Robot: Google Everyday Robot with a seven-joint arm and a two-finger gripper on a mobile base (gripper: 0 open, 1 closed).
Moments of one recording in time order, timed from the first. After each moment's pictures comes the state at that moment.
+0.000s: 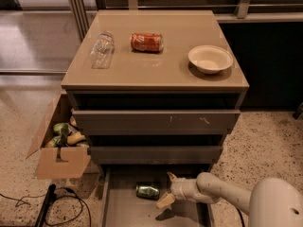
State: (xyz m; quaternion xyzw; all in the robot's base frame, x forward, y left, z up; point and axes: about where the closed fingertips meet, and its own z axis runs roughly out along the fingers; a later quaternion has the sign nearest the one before) arm 0.551 -0.057 0.213 -0.46 0.76 0.30 0.35
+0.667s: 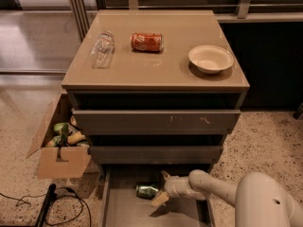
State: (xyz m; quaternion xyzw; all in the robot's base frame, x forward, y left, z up) arm 0.564 -0.034 0.193 -0.48 0.75 0.30 0.34
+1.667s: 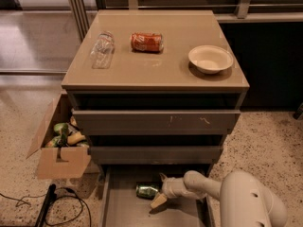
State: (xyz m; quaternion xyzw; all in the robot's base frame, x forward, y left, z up) arm 0.574 -0.024 0.144 -0.51 0.75 0.28 0.32
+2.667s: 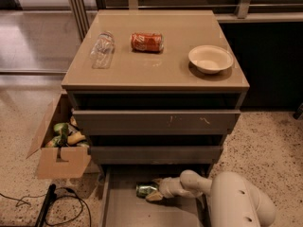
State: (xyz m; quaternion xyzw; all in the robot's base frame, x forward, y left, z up) arm 0.582 -0.010 0.124 -0.50 0.75 0.29 0.31
